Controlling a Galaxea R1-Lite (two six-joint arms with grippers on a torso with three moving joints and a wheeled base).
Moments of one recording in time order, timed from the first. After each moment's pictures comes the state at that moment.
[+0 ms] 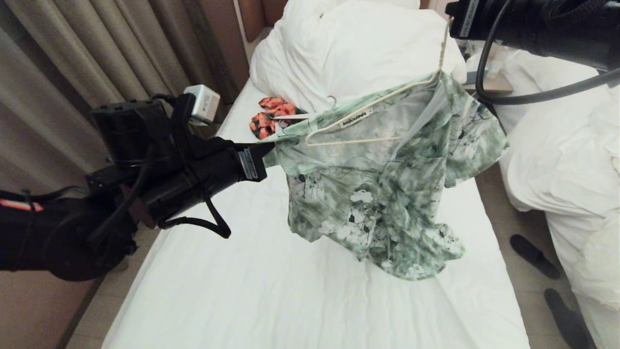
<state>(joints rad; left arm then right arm) -0.46 1.64 -0.90 -0.76 -0.08 -0.11 0.51 1.72 -1.79 -0.14 -0.27 -0.01</state>
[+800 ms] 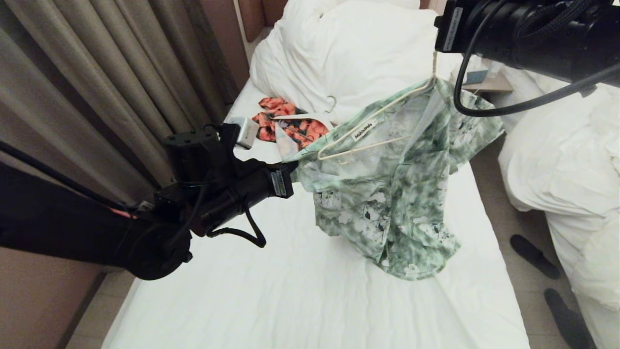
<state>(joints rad) -0.50 1.85 -0.92 -0.92 -0.09 -0.11 0.51 1.77 -1.78 -0.19 -0.27 -0.01</state>
